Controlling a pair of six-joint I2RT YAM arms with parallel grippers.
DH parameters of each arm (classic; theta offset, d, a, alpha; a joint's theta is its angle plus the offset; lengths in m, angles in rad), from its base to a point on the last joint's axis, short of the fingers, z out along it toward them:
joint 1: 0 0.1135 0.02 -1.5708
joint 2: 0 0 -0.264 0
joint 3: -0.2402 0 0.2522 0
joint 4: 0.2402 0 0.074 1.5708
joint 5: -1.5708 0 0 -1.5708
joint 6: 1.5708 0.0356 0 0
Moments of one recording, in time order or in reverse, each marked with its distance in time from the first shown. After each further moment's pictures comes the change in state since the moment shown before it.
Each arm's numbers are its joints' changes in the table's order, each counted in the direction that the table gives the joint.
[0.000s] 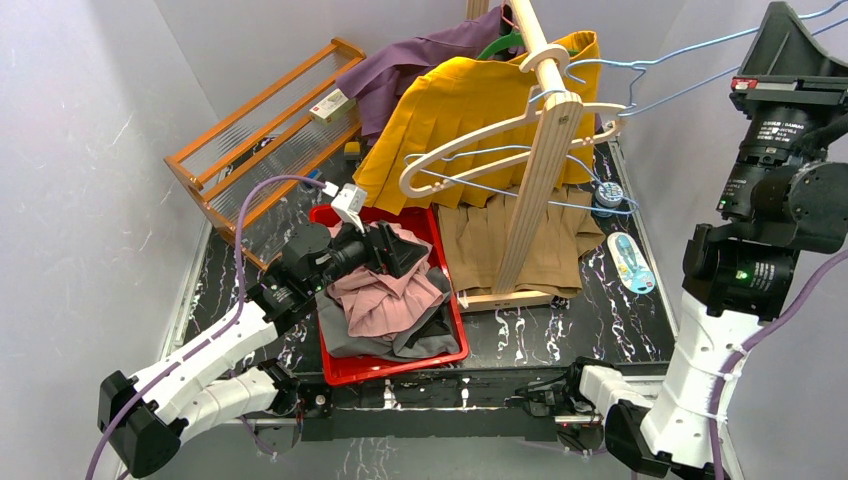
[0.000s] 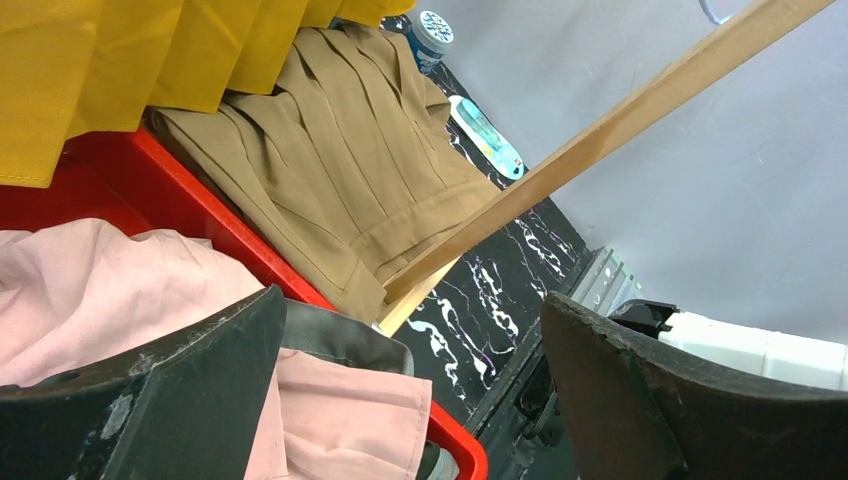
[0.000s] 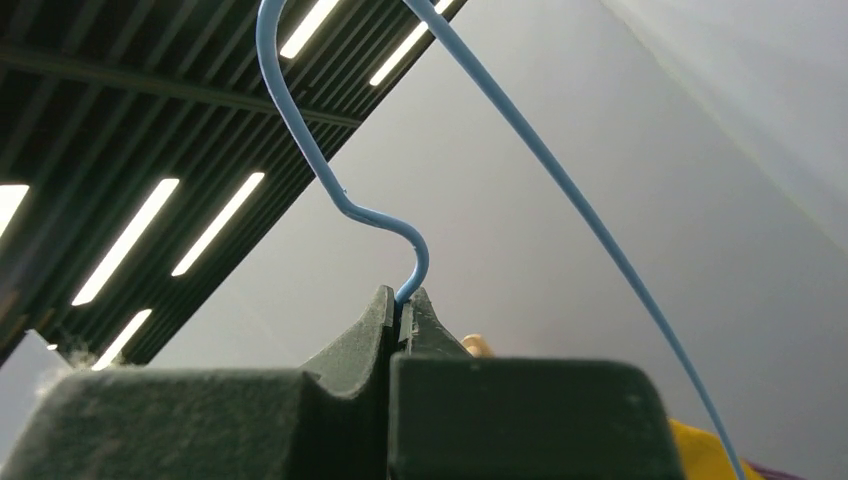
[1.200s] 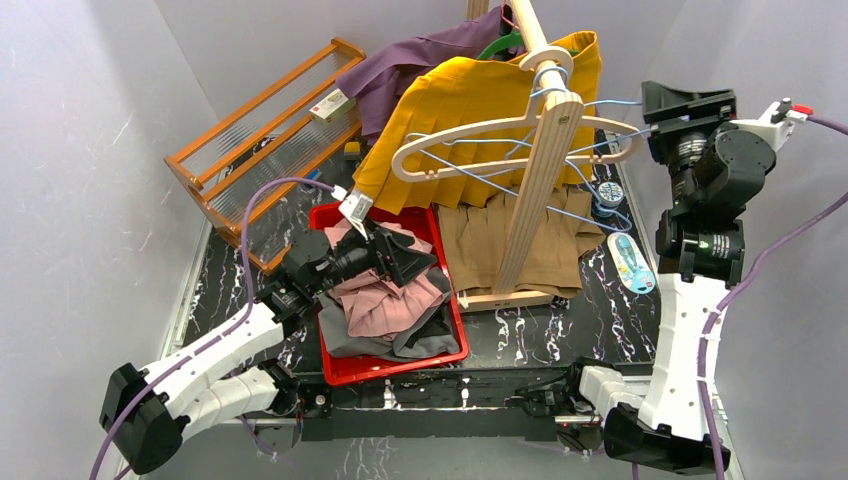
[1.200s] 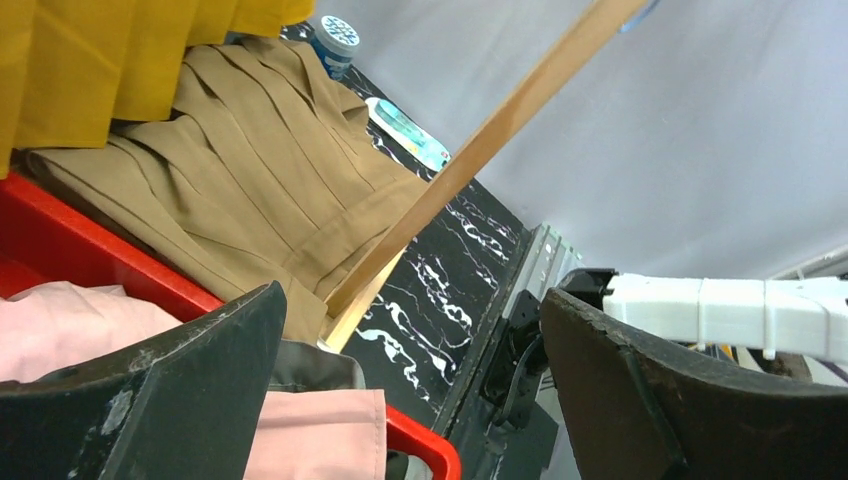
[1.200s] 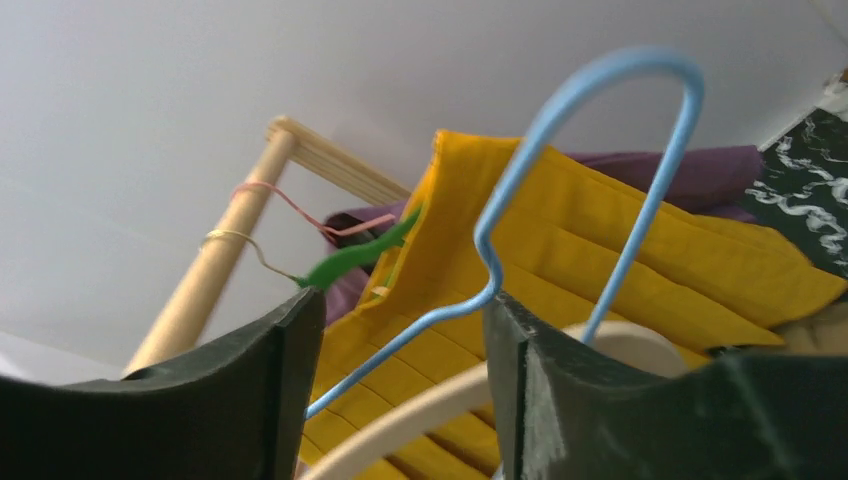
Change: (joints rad) left arm 0.000 0.020 0.076 -0.218 -0.145 -0.025; right arm -0.005 -0.022 0.330 0.220 0.179 0.178
